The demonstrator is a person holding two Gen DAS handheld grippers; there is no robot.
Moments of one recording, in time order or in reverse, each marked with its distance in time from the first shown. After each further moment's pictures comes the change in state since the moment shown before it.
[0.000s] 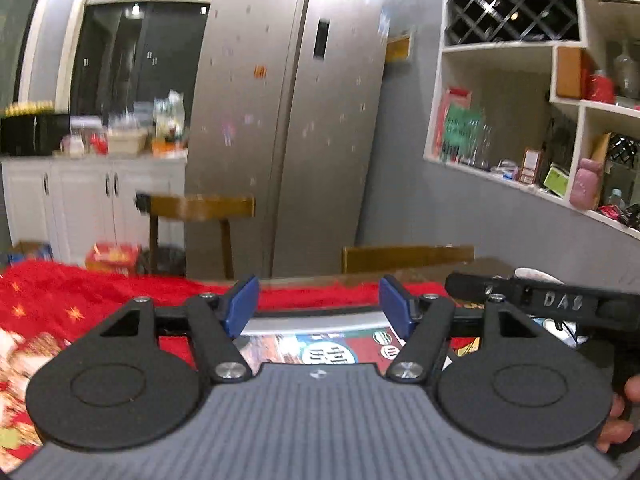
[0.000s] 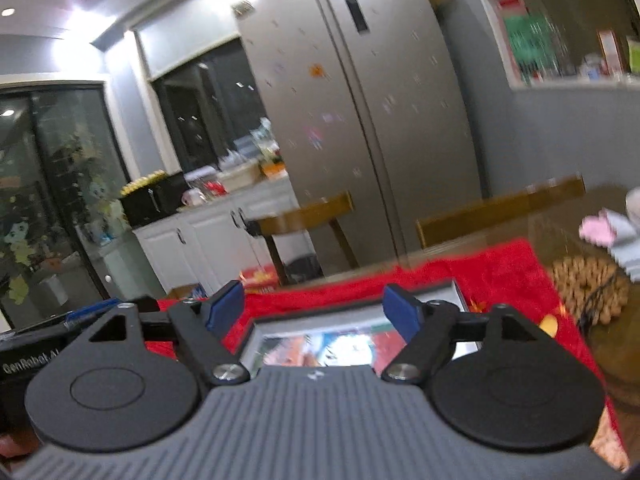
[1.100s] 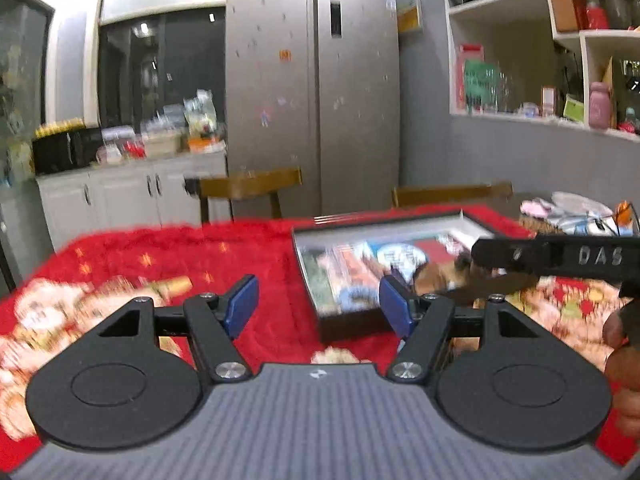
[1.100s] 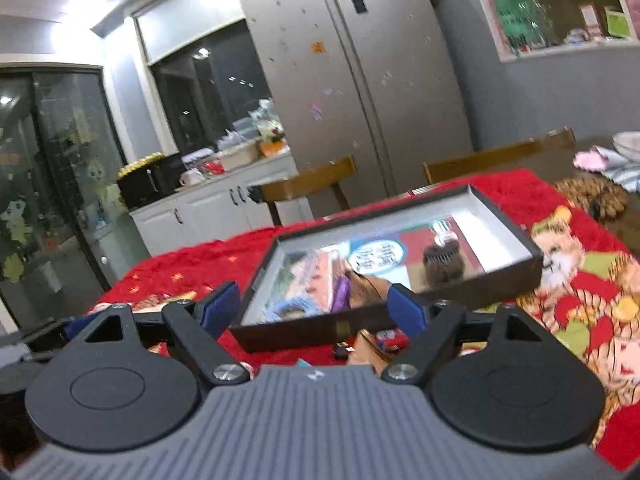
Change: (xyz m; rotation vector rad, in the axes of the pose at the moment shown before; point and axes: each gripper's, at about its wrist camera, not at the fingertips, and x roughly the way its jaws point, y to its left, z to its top) left arm -0.052 0.049 -0.125 0.106 0.067 0.106; right arm -0.001 0.042 -0.124 0.036 0.071 -0.057
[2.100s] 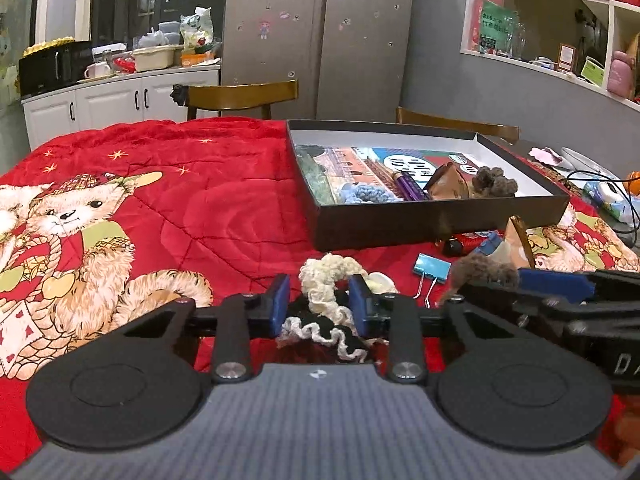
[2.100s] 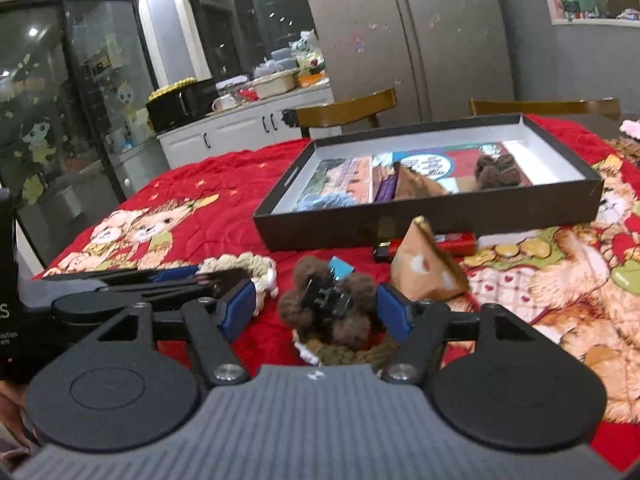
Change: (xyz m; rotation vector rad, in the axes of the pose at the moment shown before) left arm 0.068 0.010 -0.049 -0.081 0.202 -0.037; right arm 0.016 0.021 -0.058 -0.117 0.186 0.081
